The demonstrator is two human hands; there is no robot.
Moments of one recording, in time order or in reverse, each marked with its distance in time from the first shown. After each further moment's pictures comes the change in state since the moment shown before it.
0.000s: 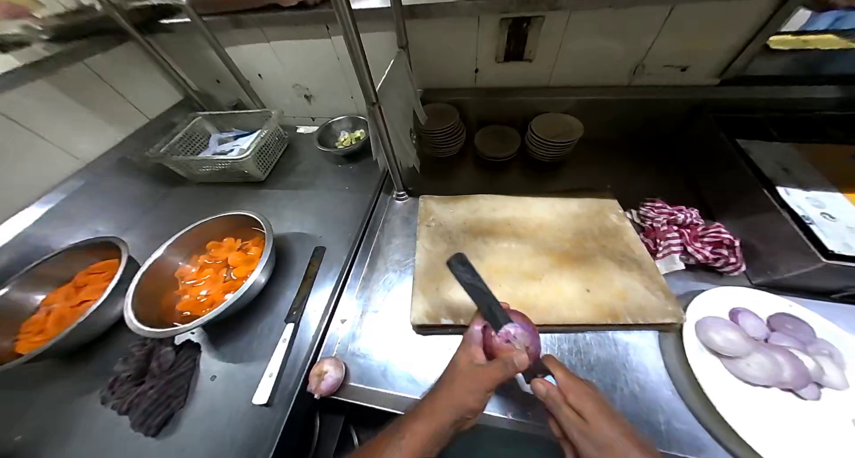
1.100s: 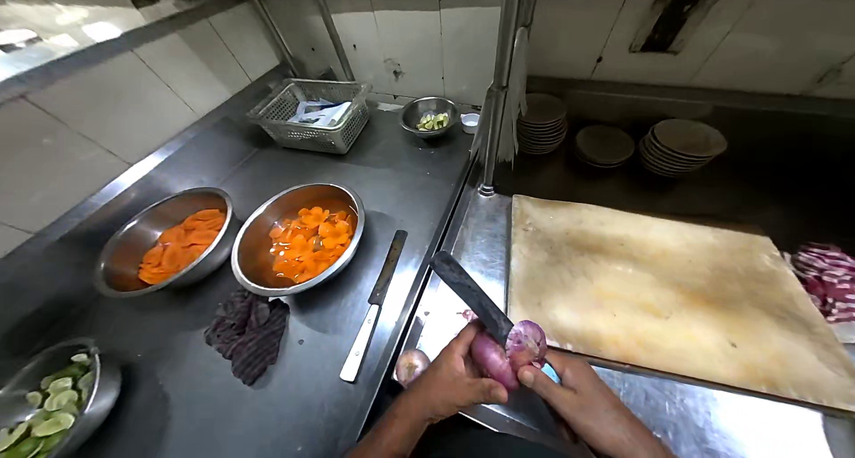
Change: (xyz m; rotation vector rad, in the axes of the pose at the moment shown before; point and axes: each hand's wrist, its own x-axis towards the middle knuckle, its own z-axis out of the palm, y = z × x) left_hand -0.065 0.051 -0.158 0.166 -0.071 0.144; right_hand 0.112 -0.078 0.077 0.006 -0.085 -0.149
